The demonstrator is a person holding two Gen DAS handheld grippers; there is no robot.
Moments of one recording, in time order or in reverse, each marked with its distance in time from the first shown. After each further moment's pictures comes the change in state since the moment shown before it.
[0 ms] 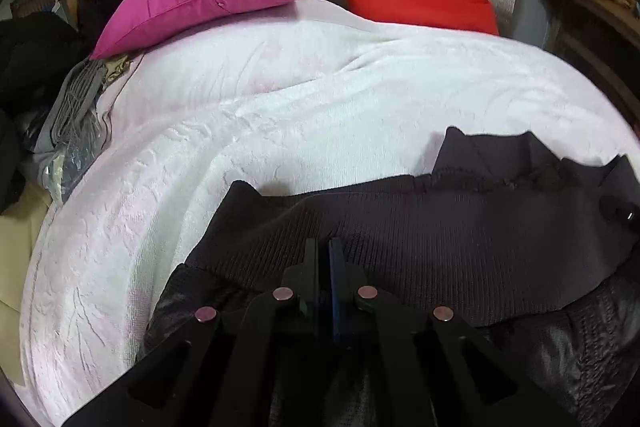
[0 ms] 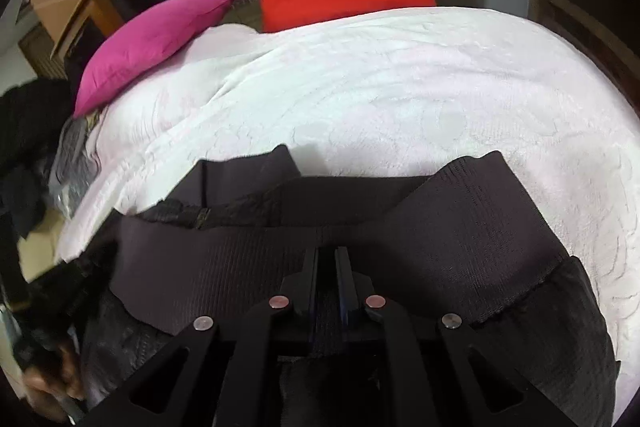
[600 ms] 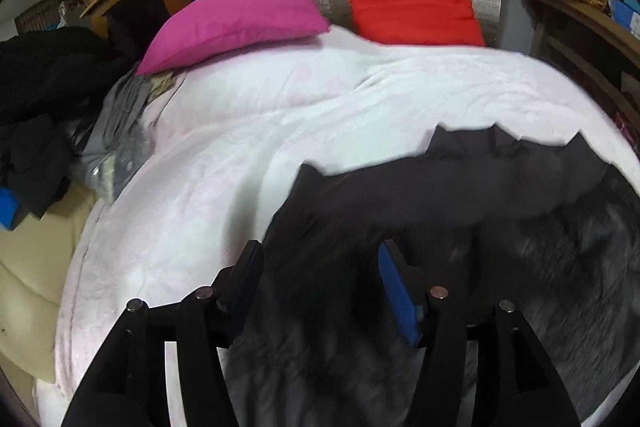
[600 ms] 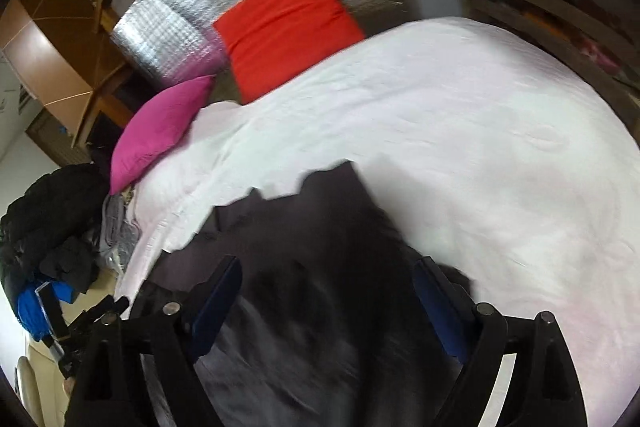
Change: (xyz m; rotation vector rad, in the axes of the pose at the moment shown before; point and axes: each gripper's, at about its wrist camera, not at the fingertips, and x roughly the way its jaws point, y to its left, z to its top) left arm -0.100 0.049 -0.043 0.029 -0.031 0.018; right arm -0.137 -0.104 -0.041 0.219 -0.113 0.100
